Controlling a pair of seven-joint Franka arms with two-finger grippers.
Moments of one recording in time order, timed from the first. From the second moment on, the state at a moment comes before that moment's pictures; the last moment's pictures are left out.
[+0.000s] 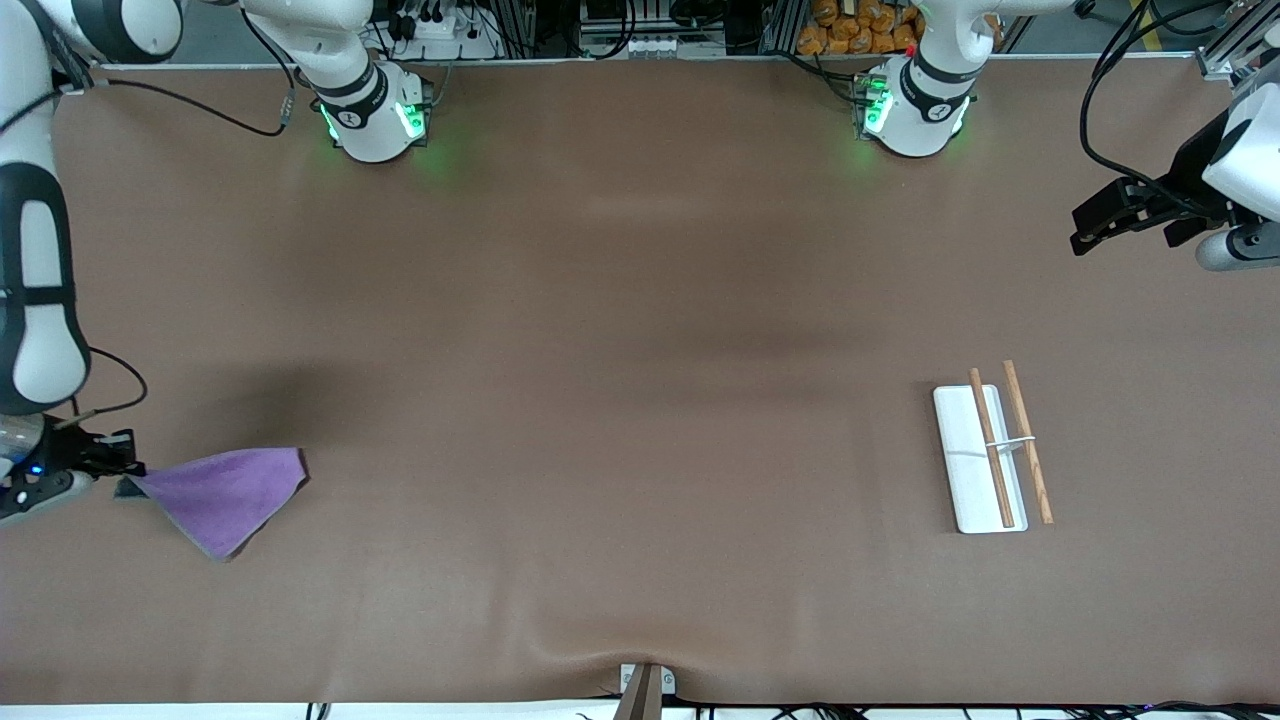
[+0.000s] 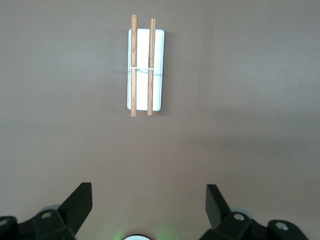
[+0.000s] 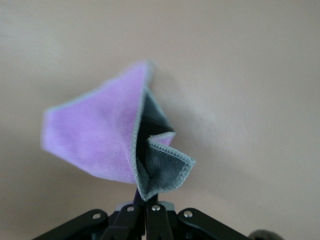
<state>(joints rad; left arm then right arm) -0.06 0.01 -0.05 -1.48 0.01 1.46 -0.19 -0.31 0.63 -0.01 -1.45 0.14 2.12 -0.92</state>
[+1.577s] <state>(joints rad) -0.07 0.01 -0.05 -1.49 0.01 1.46 -0.19 -0.01 0.51 0.64 -1.45 0.15 2.07 -1.05</state>
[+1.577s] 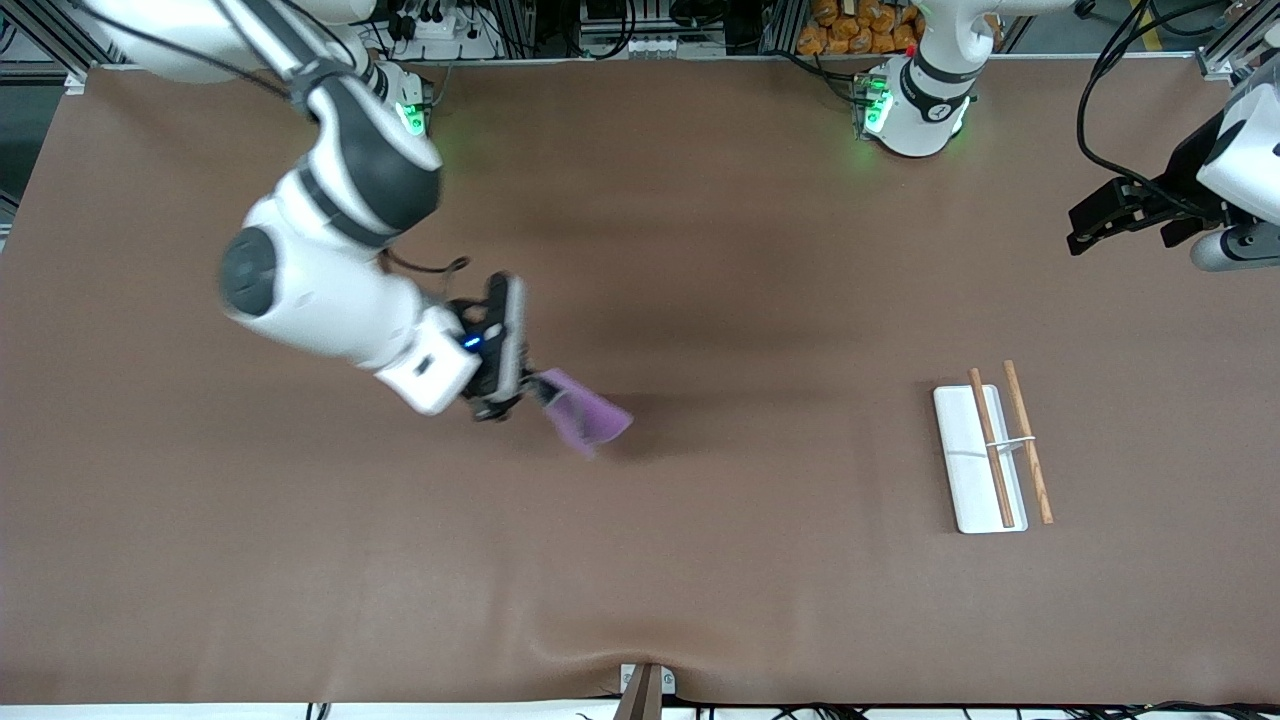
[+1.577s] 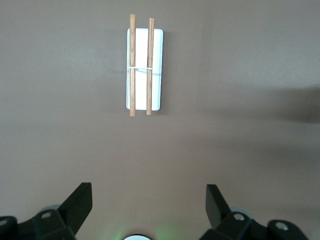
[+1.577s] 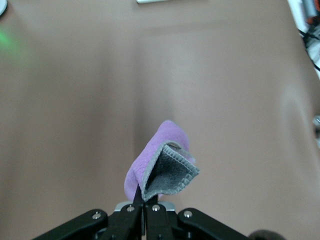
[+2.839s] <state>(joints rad) -0.28 0.26 -0.08 -1.49 -0.11 1.74 -0.67 0.20 0.51 0.67 -1.45 0.18 2.25 -0.87</state>
